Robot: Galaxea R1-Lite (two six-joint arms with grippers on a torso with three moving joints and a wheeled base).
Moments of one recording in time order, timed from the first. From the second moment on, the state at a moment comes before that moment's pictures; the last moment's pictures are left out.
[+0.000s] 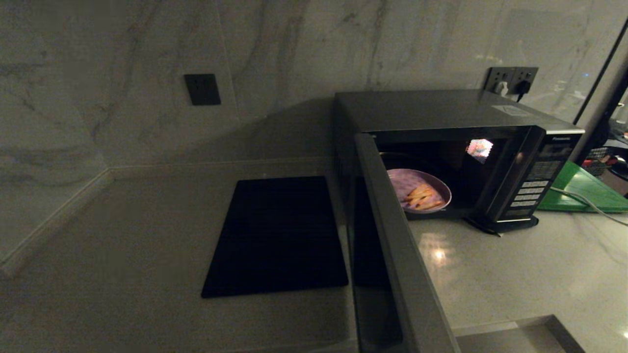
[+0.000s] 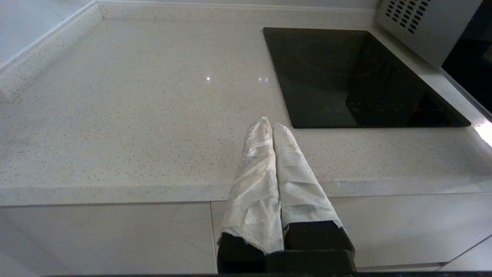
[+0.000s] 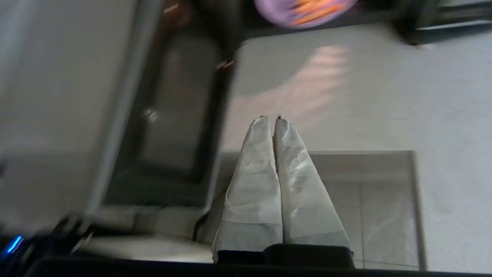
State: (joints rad) left arm 0.00 0.00 0.00 -0.01 0.03 -0.07; right arm 0.49 1.14 -1.69 1.05 -0.15 0.44
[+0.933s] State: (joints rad) left arm 0.00 0.00 0.00 -0.01 0.03 -0.07; right arm 0.88 1.54 -1.99 1.06 -0.15 0.31
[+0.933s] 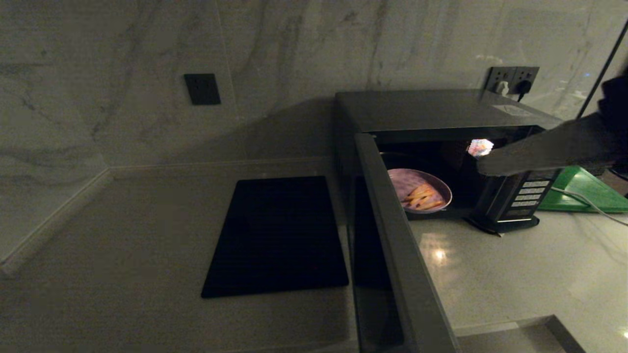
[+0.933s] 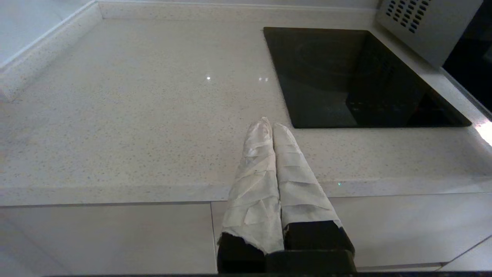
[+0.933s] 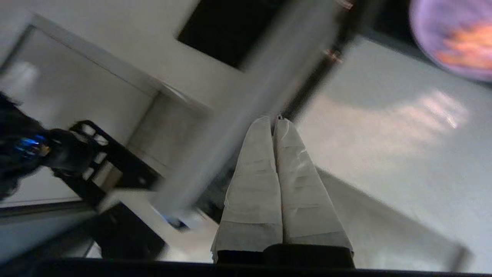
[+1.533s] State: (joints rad) left arm 0.00 0.00 0.00 -0.01 0.03 -0.07; right arm 0.98 1.68 -1.99 1.01 -0.15 0.30
